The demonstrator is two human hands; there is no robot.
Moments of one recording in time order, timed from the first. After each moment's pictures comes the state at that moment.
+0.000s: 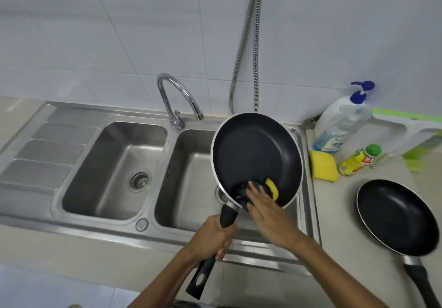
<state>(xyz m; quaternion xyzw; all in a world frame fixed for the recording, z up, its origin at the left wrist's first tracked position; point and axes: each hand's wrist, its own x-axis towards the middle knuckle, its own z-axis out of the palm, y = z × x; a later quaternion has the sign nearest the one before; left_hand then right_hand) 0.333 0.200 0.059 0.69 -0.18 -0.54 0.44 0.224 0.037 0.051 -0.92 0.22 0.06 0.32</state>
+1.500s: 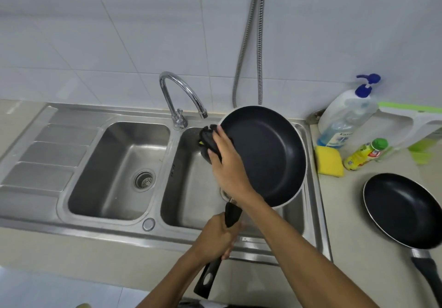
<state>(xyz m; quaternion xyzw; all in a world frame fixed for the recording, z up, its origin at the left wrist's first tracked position) 0.338 0.206 0.070 0.73 -0.24 -0.50 0.39 0.369 0.065 0.085 -0.80 0.24 -0.19 0.51</state>
